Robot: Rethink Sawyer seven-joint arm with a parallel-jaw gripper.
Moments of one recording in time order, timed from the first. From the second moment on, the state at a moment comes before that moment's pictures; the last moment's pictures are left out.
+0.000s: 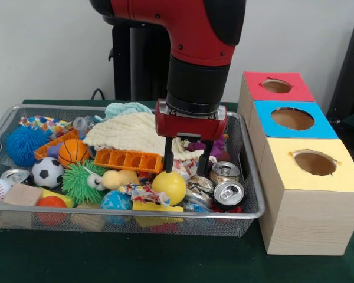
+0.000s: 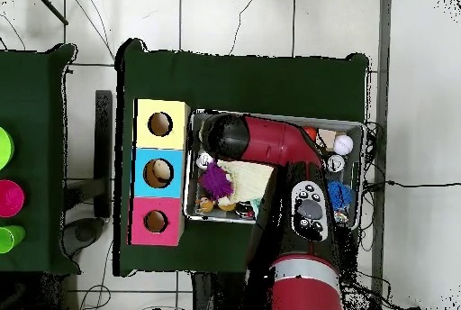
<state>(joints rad) -0.16 -0.50 -0.08 1.42 -0.01 0.54 1.57</state>
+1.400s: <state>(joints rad) -0.16 -0.61 -0.09 1.62 -0.01 0.50 1.57</state>
